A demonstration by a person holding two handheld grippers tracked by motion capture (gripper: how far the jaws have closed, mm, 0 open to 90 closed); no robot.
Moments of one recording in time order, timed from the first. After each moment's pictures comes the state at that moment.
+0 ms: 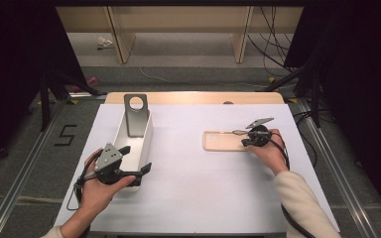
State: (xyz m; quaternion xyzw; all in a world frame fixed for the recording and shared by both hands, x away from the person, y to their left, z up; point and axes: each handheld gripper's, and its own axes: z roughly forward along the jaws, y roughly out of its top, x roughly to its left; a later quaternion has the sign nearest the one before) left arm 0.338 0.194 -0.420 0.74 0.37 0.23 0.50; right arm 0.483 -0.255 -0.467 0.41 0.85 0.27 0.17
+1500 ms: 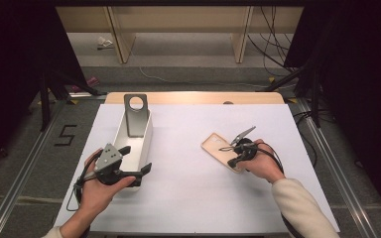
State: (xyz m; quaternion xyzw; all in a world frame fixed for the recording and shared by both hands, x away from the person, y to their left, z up) left arm 0.336 0.193 -0.418 0.74 0.37 0.23 0.51; right arm 0.442 -0.210 -0.463 0.33 0.91 0.23 0.03
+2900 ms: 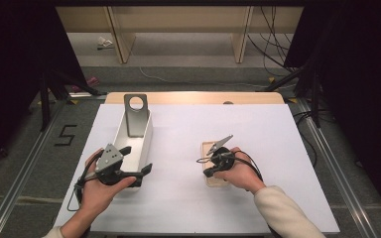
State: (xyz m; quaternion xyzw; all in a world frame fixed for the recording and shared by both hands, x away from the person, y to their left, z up) left arm 0.336 0.191 -0.419 0.75 0.37 0.23 0.50; right arm 0.416 -0.145 -0.467 0.28 0.92 0.28 0.00
